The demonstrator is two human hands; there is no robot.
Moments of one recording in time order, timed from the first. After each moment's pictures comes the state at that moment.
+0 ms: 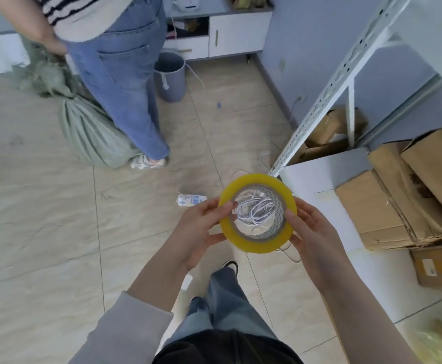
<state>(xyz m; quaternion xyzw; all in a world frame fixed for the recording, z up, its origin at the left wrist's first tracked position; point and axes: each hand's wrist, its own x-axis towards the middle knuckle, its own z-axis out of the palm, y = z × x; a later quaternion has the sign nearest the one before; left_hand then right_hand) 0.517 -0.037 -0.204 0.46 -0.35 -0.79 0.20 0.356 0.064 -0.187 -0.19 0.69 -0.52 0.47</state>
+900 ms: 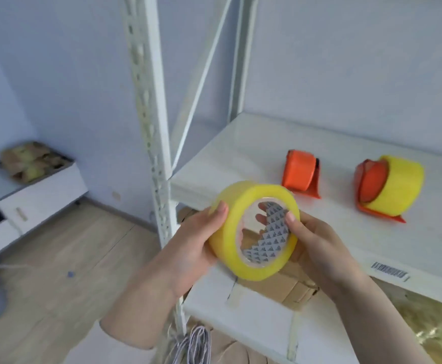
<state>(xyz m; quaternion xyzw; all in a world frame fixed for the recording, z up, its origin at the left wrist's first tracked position) 0.187 -0.165 -0.025 -0.07 -0.55 -0.83 -0.03 0.128 0.018 -0.030 -0.11 0.66 -0.72 0.19</state>
